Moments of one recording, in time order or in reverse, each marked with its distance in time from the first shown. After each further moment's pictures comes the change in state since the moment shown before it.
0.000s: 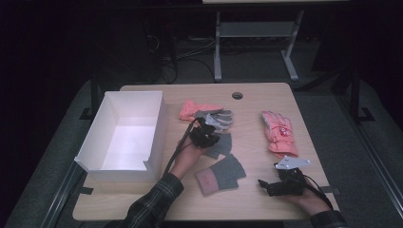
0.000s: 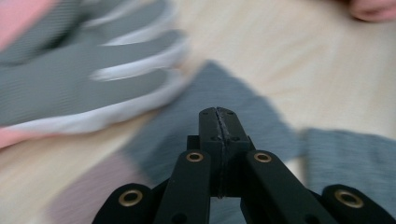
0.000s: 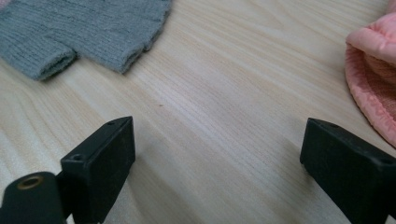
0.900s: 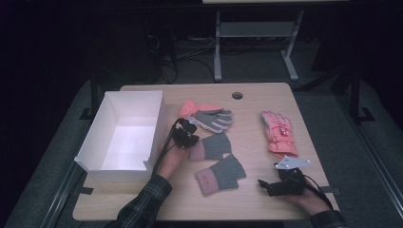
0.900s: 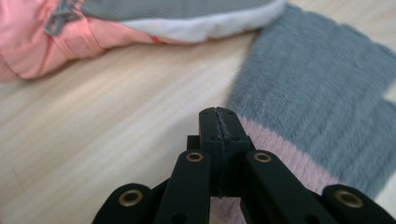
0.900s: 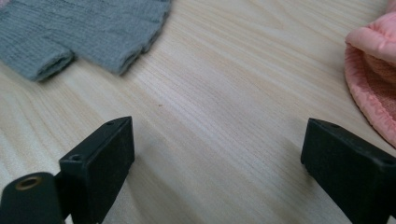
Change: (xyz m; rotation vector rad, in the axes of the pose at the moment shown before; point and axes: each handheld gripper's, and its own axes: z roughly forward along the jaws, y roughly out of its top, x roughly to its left) left arm 0.019 -0.035 -0.017 0.101 0.134 -0.075; right arm 0.000 0.000 0.000 0.002 -0.001 0.001
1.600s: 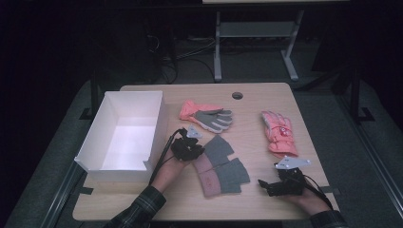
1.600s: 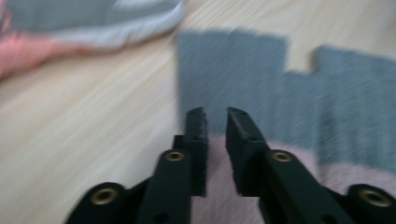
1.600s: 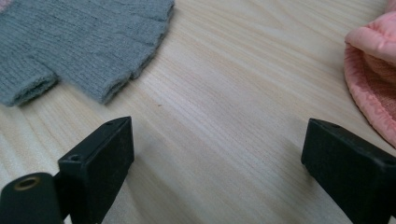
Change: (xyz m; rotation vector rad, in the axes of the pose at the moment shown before) left arm -0.031 -0.013 -0.031 -0.099 -0.150 0.130; right arm 0.000 0.000 0.000 -0.002 -0.002 -0.001
